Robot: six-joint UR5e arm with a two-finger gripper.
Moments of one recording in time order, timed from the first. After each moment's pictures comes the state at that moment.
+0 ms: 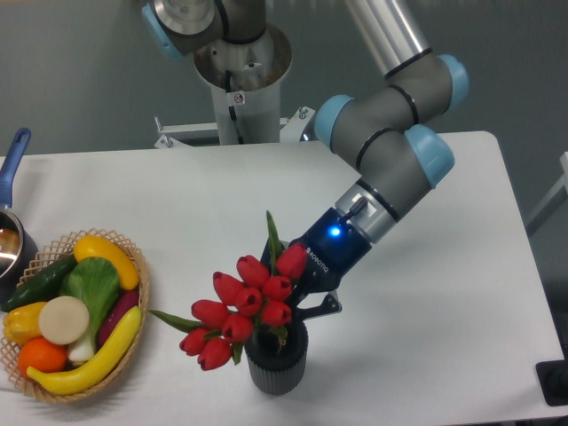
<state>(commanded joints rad) 2.61 -2.00 -1.54 -0.84 0.35 1.11</state>
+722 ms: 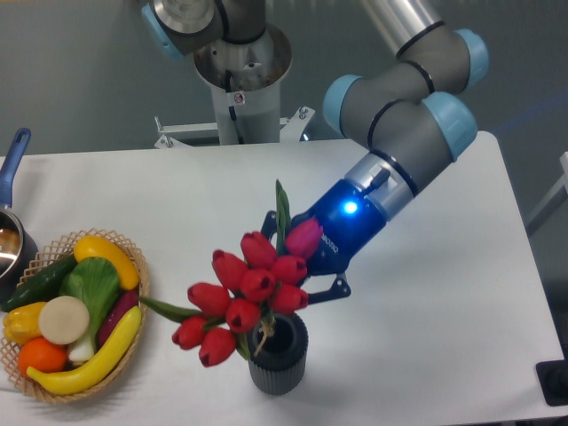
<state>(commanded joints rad) 2.62 -1.94 -1.48 -0.84 0.23 0.96</state>
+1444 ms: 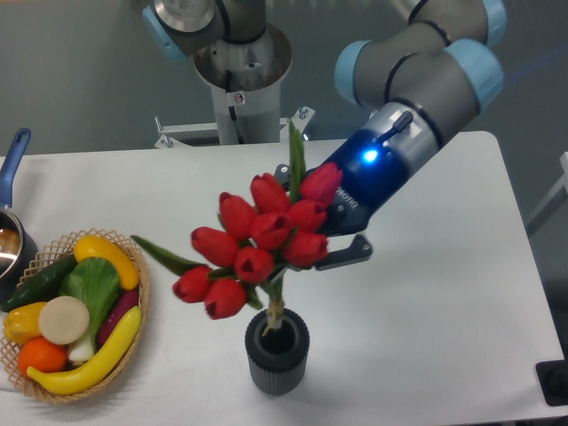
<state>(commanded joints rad) 2.70 -1.92 -1.40 -0.84 0.23 0.97</state>
